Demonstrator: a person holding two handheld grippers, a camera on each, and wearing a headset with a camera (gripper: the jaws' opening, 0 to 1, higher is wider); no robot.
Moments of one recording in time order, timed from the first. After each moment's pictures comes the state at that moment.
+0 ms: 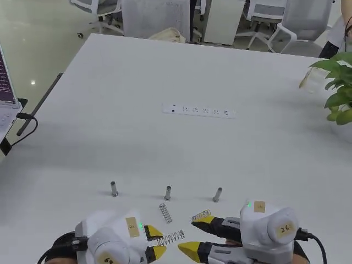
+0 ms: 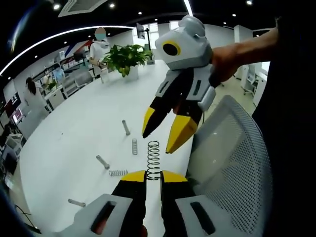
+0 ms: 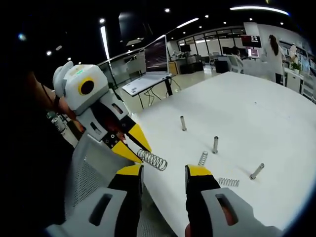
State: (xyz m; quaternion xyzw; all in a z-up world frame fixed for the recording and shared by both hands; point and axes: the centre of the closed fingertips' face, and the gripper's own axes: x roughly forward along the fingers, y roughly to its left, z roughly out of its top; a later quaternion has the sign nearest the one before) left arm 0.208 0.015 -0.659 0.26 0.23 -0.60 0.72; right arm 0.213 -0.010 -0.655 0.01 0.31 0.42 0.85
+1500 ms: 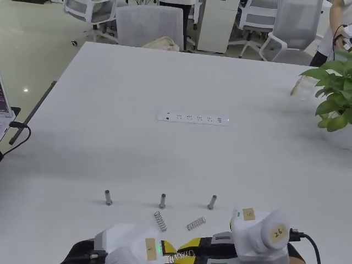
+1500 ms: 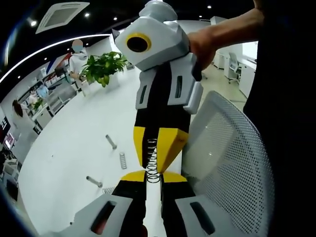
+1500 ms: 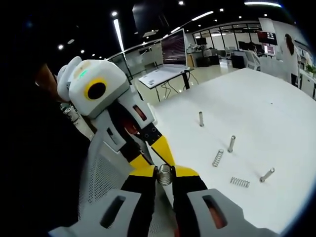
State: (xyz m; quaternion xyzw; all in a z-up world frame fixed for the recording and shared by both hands) left arm 0.189 -0.015 -0.659 0.30 0.18 -0.66 0.67; right arm 0.191 0.003 -0.648 -0.01 0.33 0.48 0.81
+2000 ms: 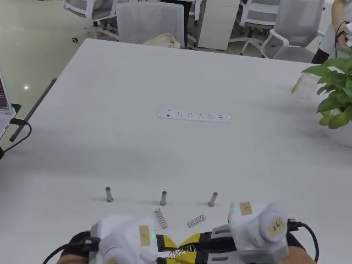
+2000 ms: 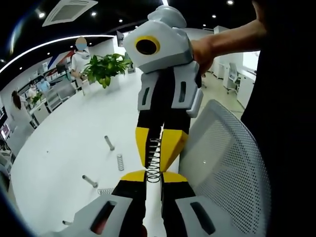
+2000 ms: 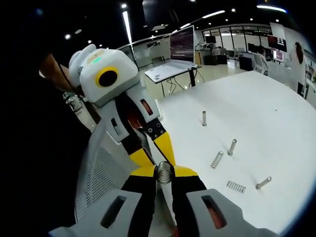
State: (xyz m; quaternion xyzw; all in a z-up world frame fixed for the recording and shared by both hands) left arm 0.193 -0.014 -0.657 0.25 0.19 -0.67 0.68; right arm 0.191 0.002 -0.647 -0.05 0.33 0.50 0.80
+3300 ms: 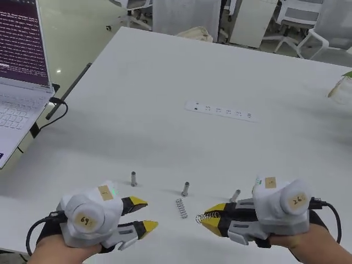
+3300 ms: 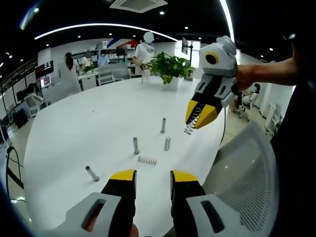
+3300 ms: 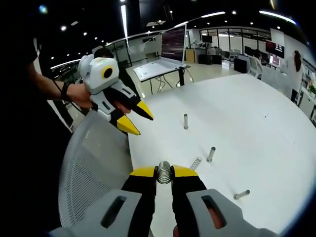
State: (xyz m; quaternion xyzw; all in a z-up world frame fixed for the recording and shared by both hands) left arm 0.265 0.087 -0.660 0.12 0.25 -0.49 0.83; right arm 0.240 -0.012 -0.647 -0.09 0.33 0.48 0.81
